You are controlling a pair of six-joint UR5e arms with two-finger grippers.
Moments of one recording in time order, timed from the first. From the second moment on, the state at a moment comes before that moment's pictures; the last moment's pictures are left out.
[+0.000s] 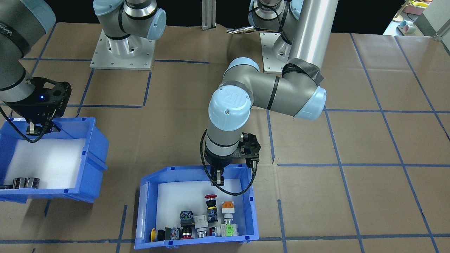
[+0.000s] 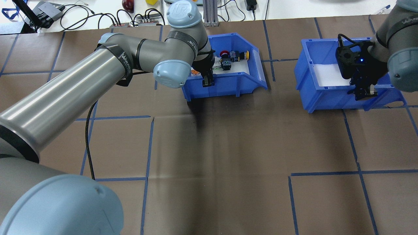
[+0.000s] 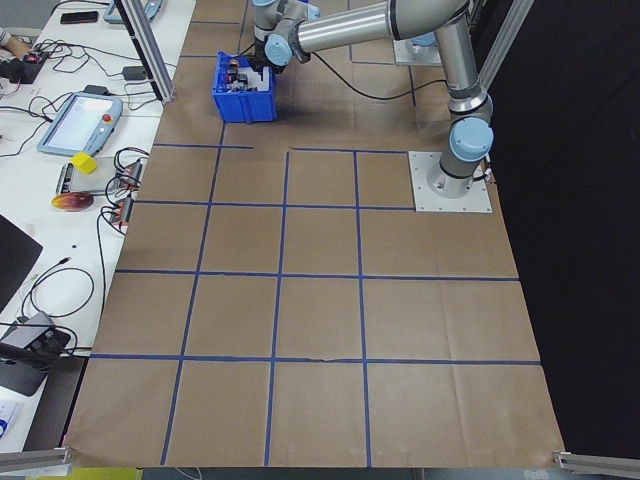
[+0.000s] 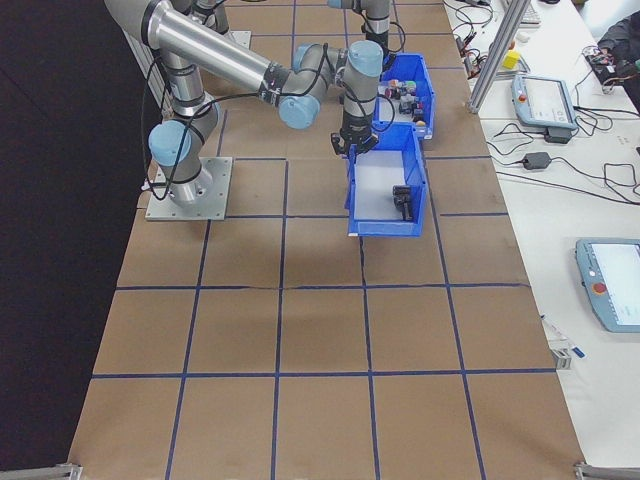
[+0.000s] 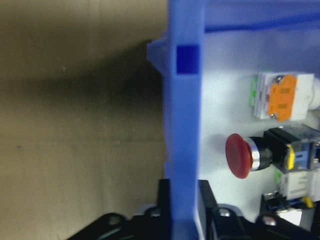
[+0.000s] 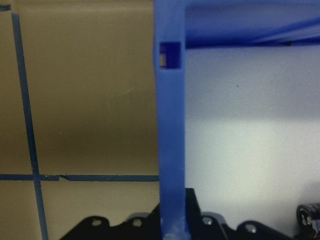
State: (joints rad) left arm -1.88 -2.09 -1.45 -1.05 1.56 -1.88; right arm 1.27 -1.48 1.83 -1.92 -1.63 -1.87
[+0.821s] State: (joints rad) left arm -1.84 -1.69 -1.46 -1.55 1.59 -1.16; right arm 1.31 -1.64 2.03 -1.95 -1.63 -1.75
